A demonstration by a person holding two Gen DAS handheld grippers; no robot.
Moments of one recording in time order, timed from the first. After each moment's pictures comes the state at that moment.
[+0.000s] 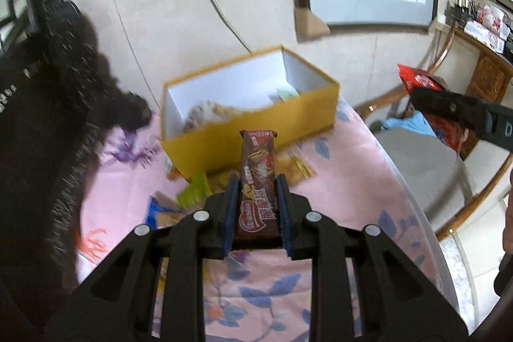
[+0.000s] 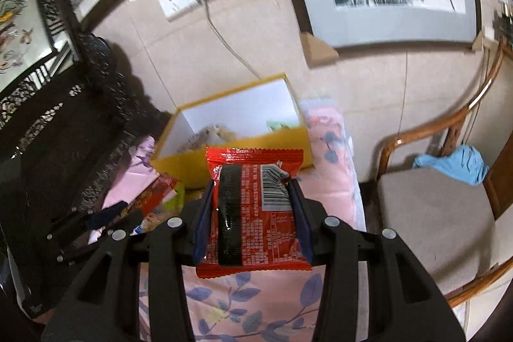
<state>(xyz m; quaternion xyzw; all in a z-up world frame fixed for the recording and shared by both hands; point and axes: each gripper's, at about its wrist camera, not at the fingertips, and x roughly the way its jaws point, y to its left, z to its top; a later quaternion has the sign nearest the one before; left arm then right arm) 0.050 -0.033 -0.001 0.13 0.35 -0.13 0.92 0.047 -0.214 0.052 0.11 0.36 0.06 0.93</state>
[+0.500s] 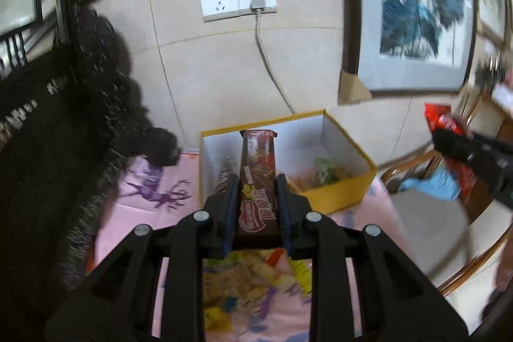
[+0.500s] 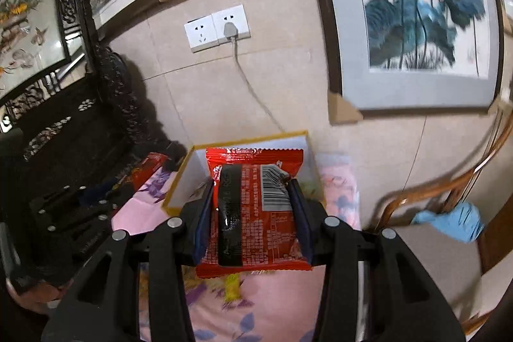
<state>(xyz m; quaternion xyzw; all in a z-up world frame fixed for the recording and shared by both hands) 0.131 -0.002 0.063 0.05 0.32 -0.08 0.94 0.122 -0.191 0.107 0.07 0.32 0.08 0.94</state>
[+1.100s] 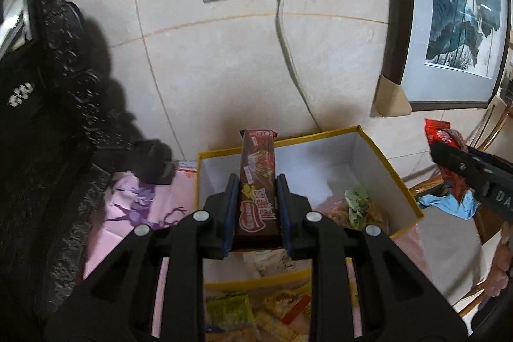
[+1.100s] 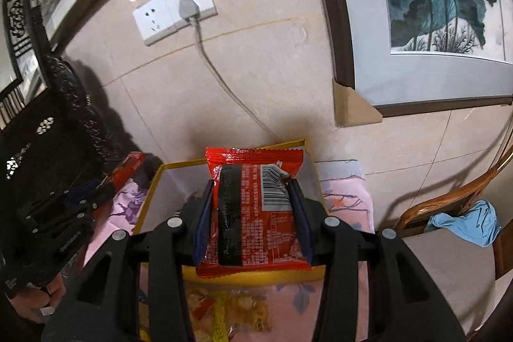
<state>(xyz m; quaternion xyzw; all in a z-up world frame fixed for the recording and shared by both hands) 0.266 -0.010 0.031 0.05 0.34 -0.07 0.93 0.260 -0.201 0.054 0.09 0.36 0.06 0.93</state>
